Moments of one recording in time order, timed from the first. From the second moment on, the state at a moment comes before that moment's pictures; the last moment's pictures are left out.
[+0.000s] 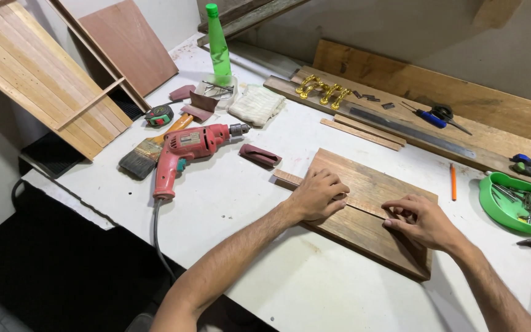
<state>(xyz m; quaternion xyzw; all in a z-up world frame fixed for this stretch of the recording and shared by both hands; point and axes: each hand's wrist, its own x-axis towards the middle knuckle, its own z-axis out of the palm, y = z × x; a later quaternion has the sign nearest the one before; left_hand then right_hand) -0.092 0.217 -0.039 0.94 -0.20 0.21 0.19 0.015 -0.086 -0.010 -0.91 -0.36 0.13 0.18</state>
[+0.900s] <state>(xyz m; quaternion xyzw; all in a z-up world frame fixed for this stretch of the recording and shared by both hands) -0.149 0.428 0.004 0.95 -0.05 0.25 0.17 -0.046 0.232 0.031 -0.85 -0.51 0.01 0.12</state>
